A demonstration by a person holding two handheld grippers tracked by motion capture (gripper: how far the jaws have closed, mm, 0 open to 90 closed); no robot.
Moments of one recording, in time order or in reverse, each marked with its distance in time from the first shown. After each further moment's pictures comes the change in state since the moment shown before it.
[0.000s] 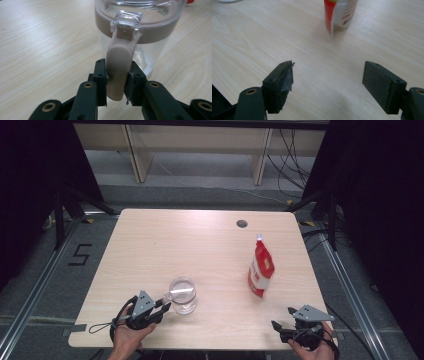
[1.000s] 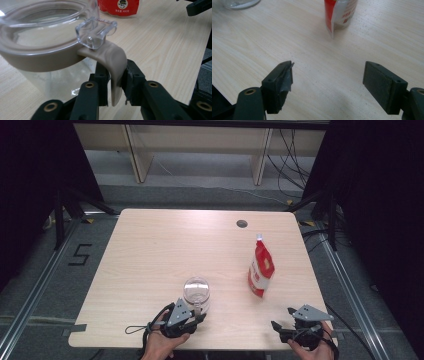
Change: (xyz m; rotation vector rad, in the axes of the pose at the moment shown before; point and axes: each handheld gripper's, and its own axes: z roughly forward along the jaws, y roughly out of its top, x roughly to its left) left arm -0.084 0.023 0.039 -0.025 -0.209 0.049; right arm 0.003 0.000 0.000 0.021 0.003 0.049
